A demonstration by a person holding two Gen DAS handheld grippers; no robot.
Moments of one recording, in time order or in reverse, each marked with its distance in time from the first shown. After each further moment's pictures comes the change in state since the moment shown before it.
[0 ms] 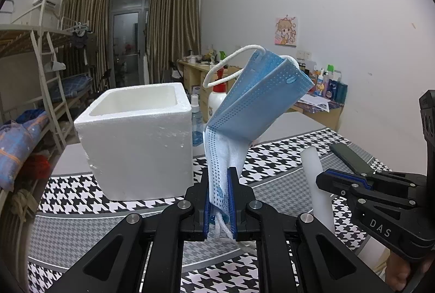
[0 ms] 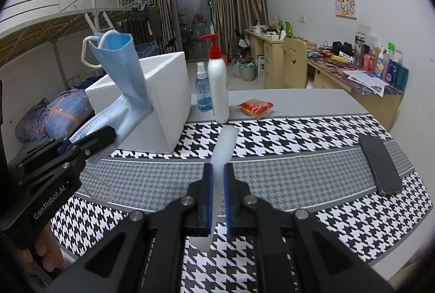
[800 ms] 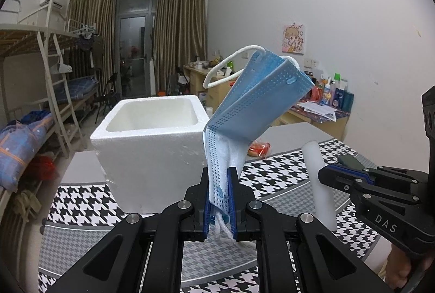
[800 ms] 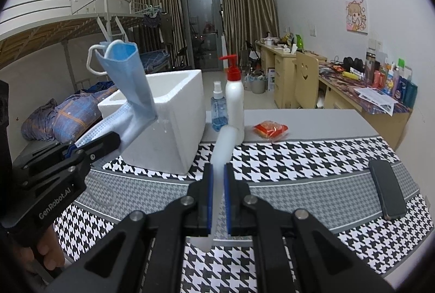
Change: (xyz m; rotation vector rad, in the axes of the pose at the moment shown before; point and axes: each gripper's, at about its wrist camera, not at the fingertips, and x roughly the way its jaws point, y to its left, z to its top) left arm -0.002 0.020 0.013 -0.017 -0.033 0.021; right arm 0.002 0.020 0.024 -0.044 -0.059 0.040
